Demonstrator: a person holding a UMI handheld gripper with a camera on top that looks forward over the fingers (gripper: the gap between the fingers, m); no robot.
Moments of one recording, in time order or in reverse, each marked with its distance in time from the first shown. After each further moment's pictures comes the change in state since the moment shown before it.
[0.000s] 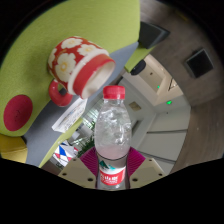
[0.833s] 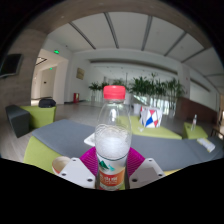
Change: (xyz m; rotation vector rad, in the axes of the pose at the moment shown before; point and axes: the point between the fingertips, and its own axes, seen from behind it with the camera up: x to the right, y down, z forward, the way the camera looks) arm -0.045 0.005 -0.084 -0.334 -0.241 2.163
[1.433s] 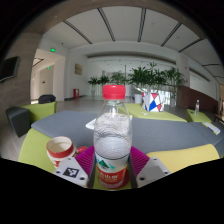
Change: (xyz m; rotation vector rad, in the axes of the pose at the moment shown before) arm 0.004 0.080 0.019 -0.071 -0.021 0.073
